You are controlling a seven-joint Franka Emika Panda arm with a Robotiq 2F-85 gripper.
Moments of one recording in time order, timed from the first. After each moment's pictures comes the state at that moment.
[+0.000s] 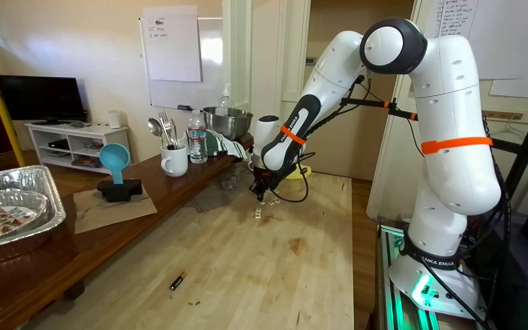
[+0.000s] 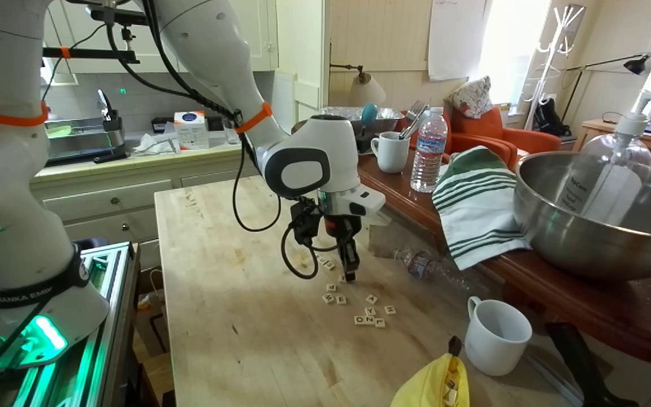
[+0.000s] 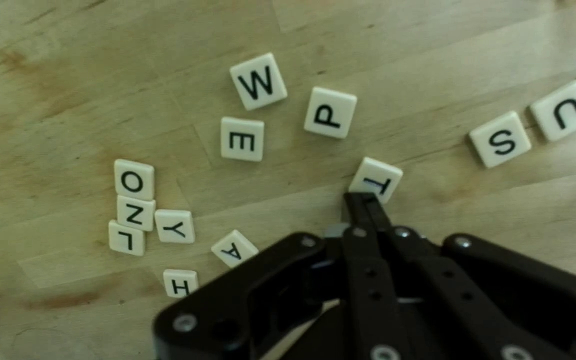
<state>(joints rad) -0.03 0.35 -0.21 -2.29 -0.15 2.79 0.15</state>
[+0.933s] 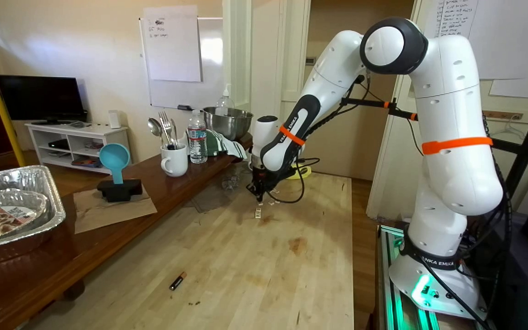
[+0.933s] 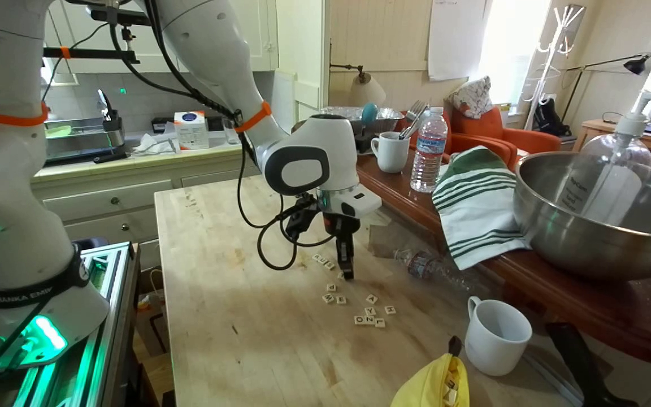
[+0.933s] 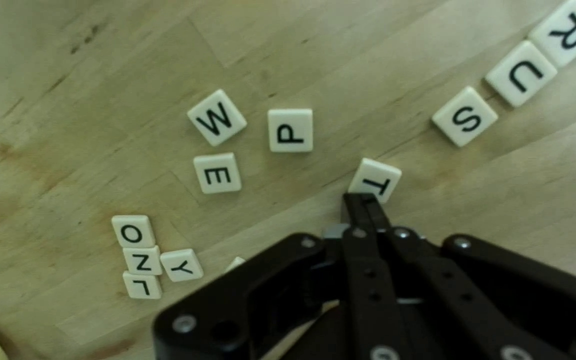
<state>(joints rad) 0.01 0.35 -0.23 -2.29 -0.14 2.78 0.40</state>
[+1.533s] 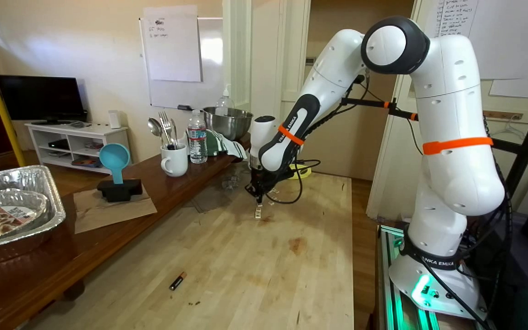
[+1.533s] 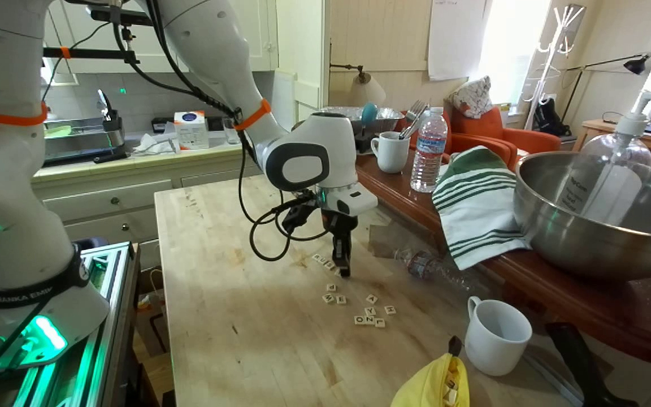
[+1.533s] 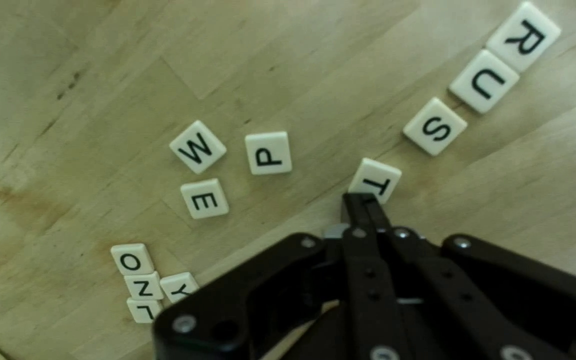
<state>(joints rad) 0.03 0.34 -0.24 -2.28 -0.14 2.74 0.50</state>
